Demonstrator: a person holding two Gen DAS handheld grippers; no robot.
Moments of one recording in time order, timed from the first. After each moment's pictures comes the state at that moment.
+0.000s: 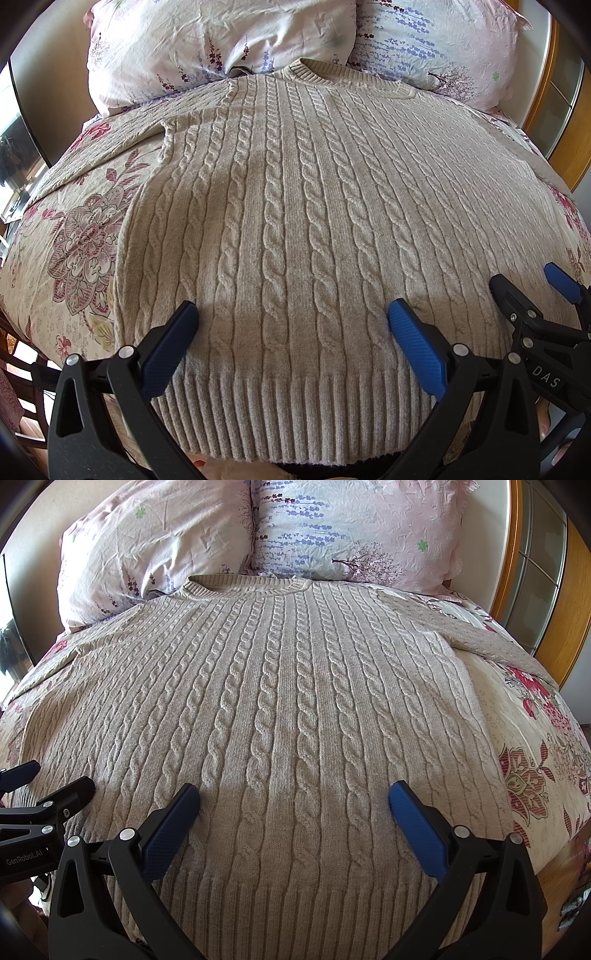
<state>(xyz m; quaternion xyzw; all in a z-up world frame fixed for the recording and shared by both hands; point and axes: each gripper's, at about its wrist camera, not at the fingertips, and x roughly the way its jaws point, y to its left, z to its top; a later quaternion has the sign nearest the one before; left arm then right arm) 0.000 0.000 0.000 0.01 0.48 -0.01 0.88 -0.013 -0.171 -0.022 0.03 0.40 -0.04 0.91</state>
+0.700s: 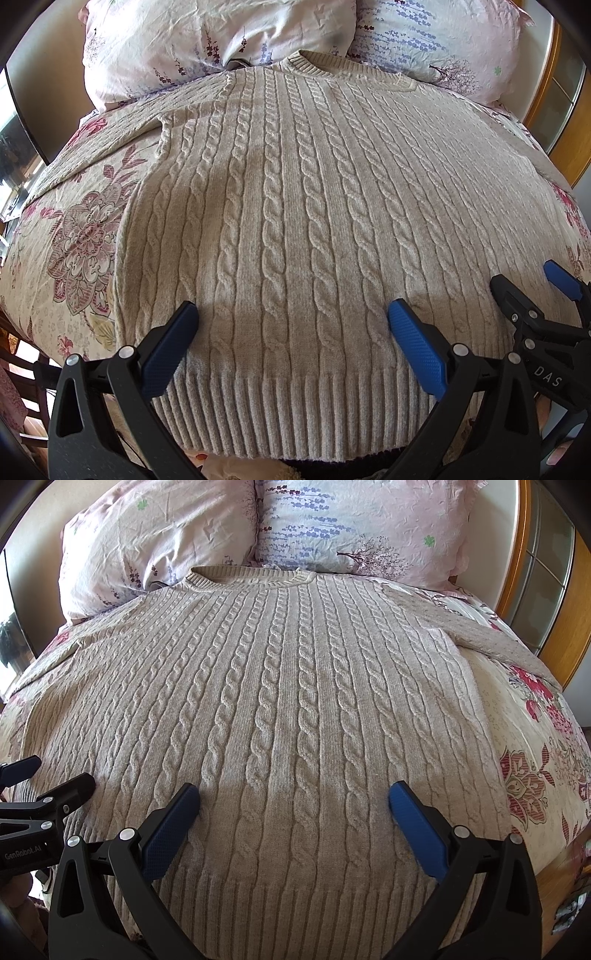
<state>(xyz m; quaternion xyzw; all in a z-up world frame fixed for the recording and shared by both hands) 0.006 0.001 0.000 0.02 0.49 -0.01 0.87 -0.009 -0.167 -0.024 0.02 0.43 -0.03 0.90</state>
